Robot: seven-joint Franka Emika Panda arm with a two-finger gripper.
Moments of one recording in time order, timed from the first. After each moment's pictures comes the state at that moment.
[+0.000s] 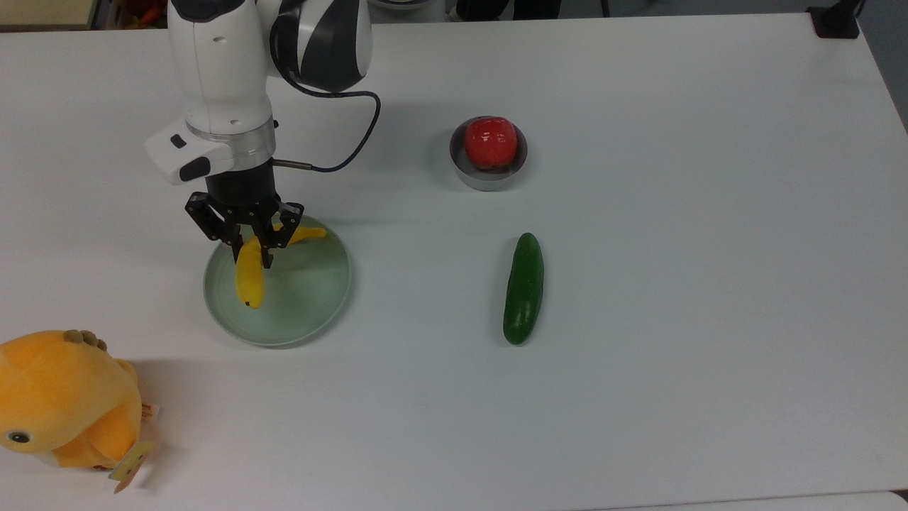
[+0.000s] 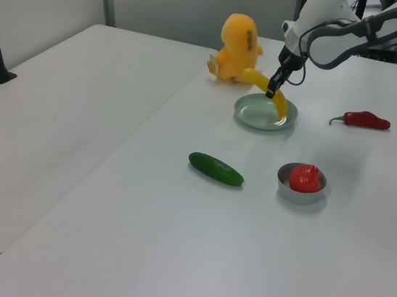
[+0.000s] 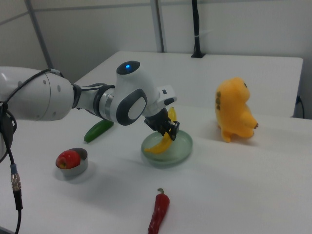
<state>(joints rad) -0.13 0.44 -0.03 -1.73 -0.02 2.55 -0.11</state>
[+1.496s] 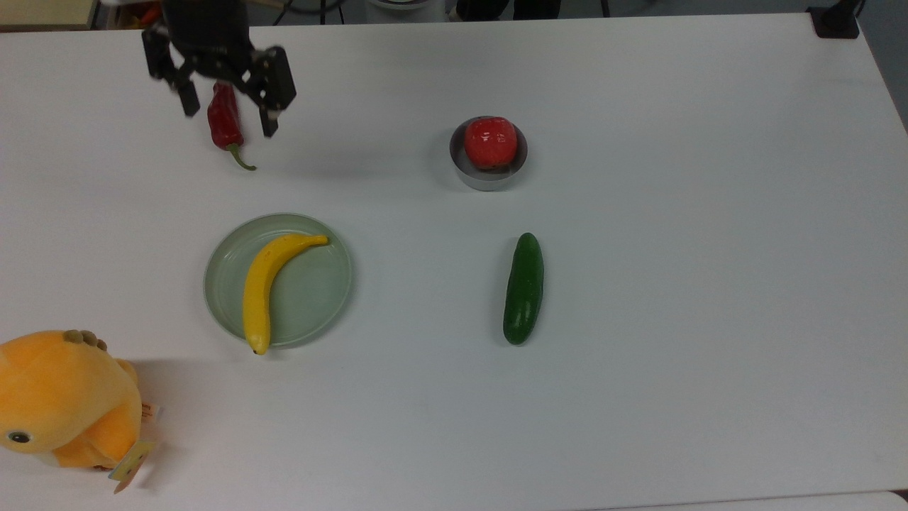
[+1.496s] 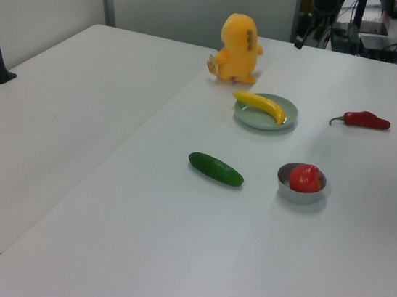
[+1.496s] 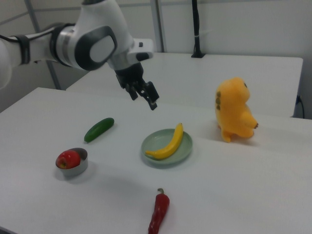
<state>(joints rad) -0.11 0.10 -0.05 -1.70 -0.01 2.08 0.12</state>
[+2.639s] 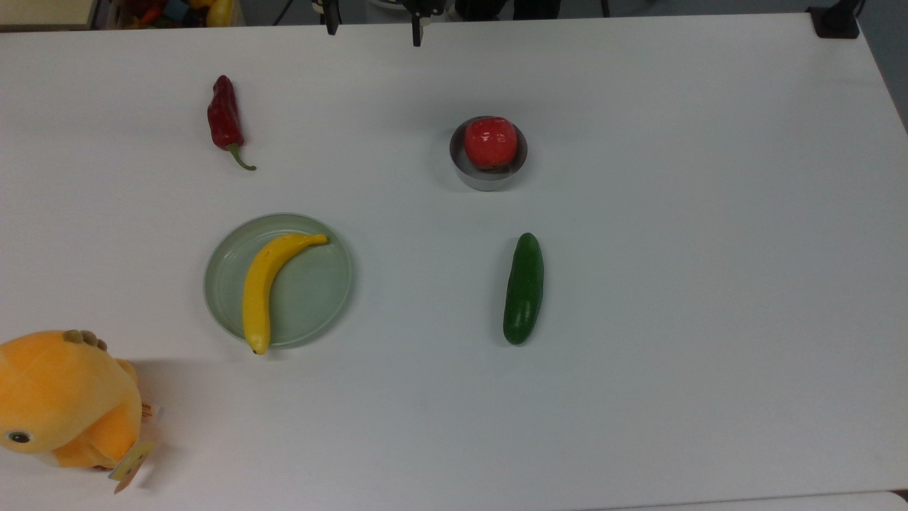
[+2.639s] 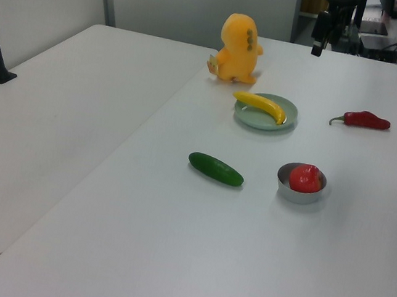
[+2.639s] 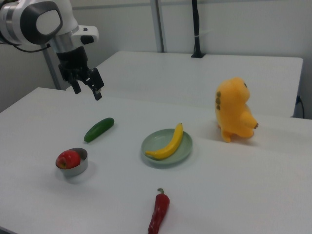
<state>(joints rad) 0.04 -0.03 0.04 -1.70 -0.01 1.78 0.17</state>
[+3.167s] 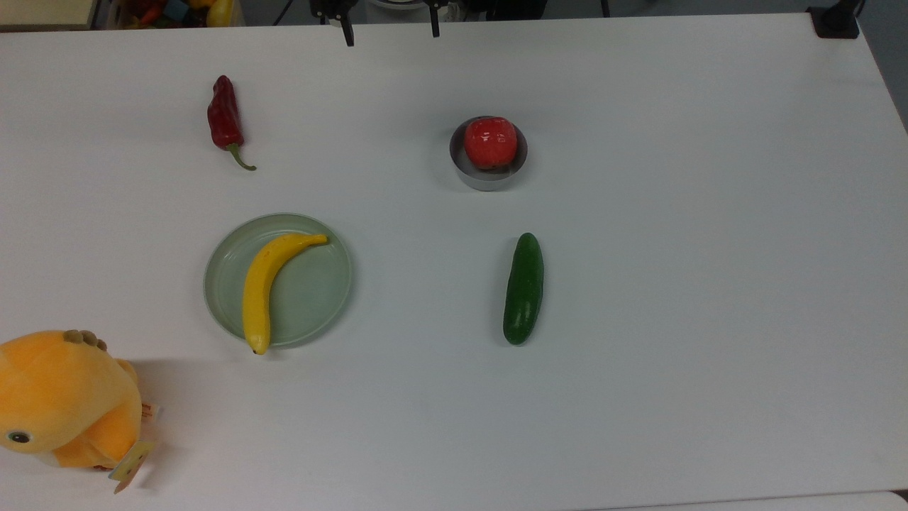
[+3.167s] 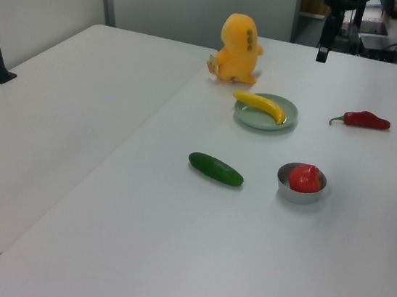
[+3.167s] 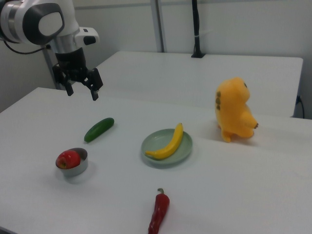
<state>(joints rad) 0.04 -0.02 0.04 -1.68 0.07 1.74 -0.07</state>
